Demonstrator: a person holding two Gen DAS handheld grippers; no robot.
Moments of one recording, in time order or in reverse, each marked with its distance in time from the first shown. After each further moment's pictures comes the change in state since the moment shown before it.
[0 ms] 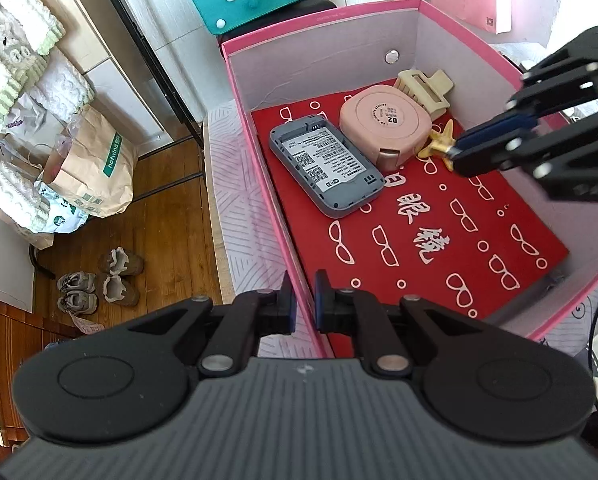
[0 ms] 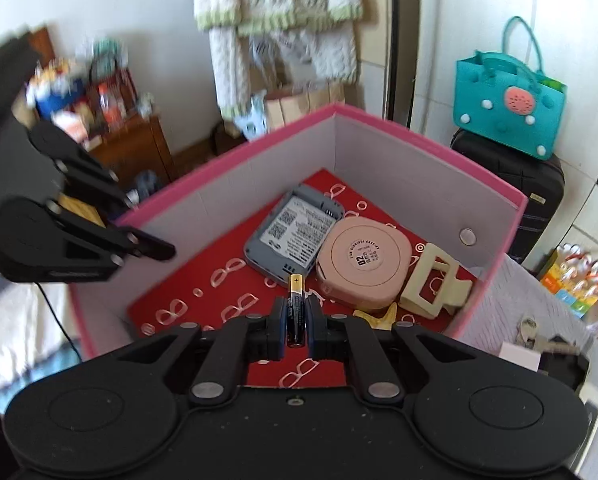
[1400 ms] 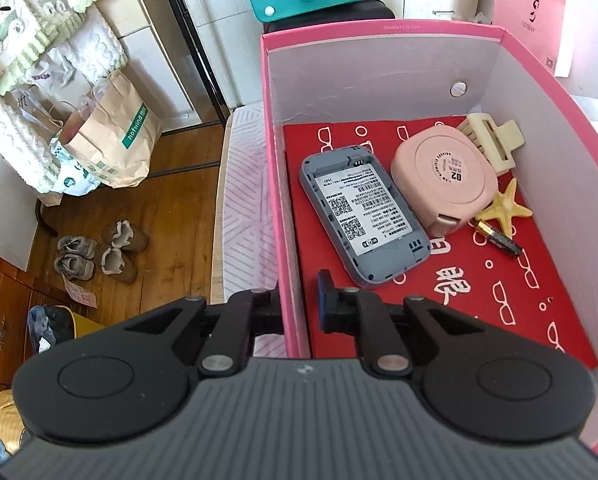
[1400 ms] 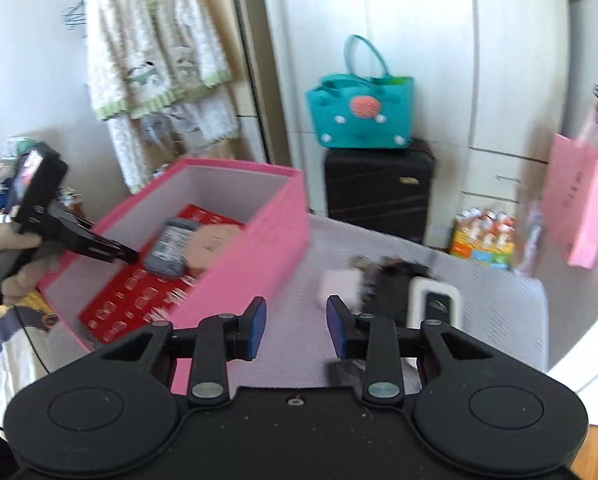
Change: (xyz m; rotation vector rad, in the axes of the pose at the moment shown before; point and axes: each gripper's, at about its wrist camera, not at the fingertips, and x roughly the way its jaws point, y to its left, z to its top) left arm 0.045 0.011 0.035 -0.194 0.006 0.056; right arm -0.131 -0.082 -0.113 0.337 -0.198 -0.196
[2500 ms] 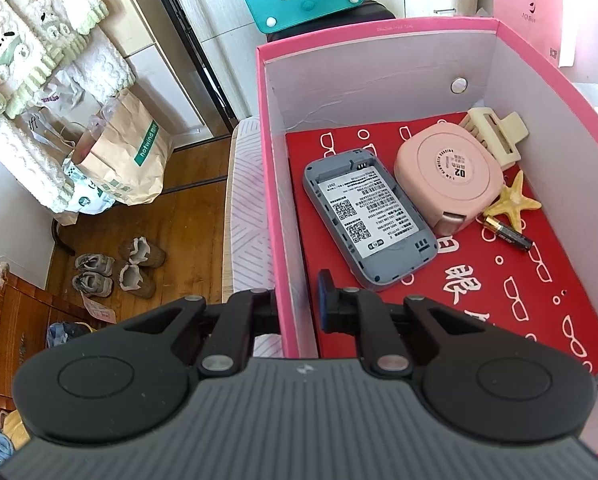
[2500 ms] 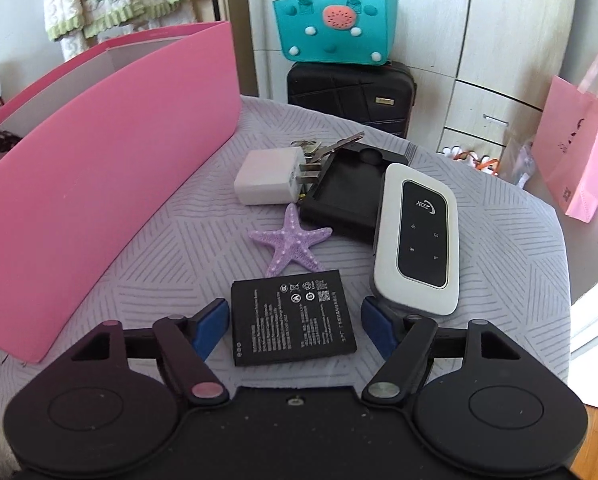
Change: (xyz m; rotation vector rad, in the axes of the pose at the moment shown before) left arm -0.002 -0.009 -0.002 0.057 -0.027 0.059; right arm 0.101 -0.036 -0.048 -0.046 0.170 -0.077
